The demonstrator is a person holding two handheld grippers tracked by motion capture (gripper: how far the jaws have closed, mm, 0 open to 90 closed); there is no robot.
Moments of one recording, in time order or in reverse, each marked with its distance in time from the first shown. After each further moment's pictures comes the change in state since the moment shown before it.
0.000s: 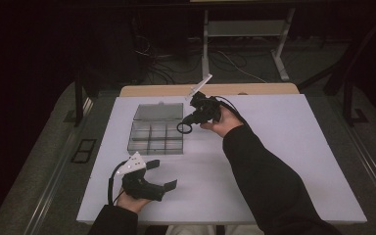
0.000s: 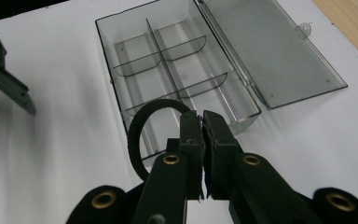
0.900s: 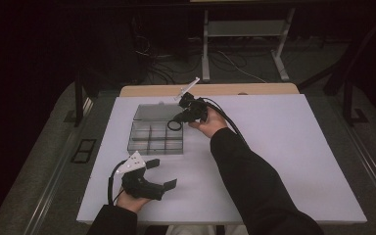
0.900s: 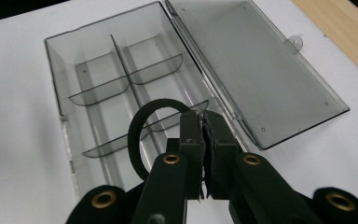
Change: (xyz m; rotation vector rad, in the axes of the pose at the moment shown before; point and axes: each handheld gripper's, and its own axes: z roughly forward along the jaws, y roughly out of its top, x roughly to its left) left arm 0.002 0.001 0.000 -0.004 -0.008 0.001; right arm -0.015 0.009 0.049 -0.031 -0.048 0.039
